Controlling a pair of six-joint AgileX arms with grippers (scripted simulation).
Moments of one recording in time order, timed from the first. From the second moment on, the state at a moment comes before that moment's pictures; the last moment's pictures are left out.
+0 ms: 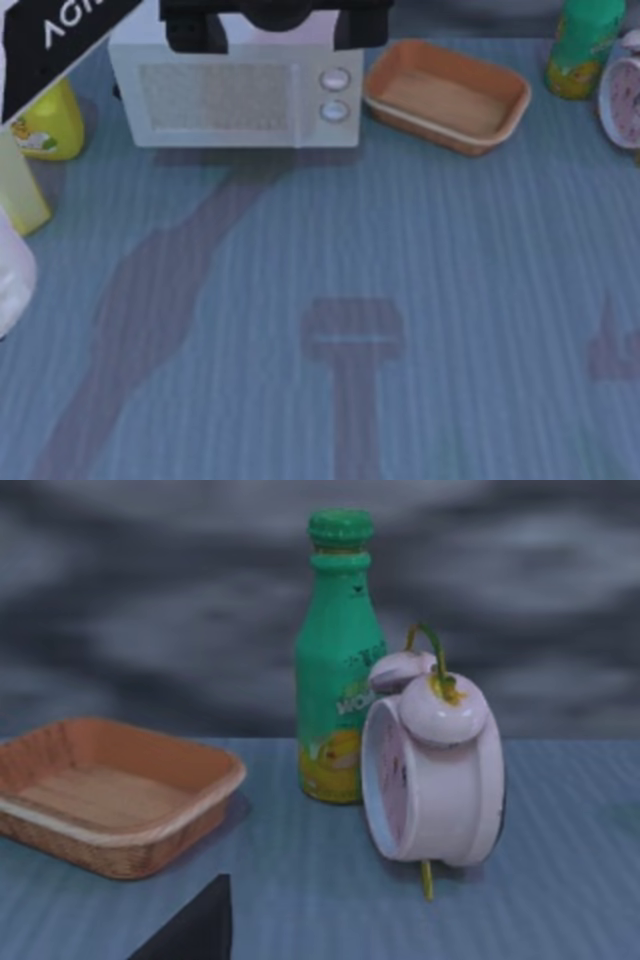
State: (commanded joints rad) left arm -0.60 2.17 2.26 -1.21 -0.29 -0.54; right arm 0.00 0.00 0.00 0.00 0.00 0.00
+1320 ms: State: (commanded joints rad) left arm -0.55 2.27 2.14 -0.98 -0.27 -0.49; right arm 0.00 0.00 0.00 0.00 0.00 0.00
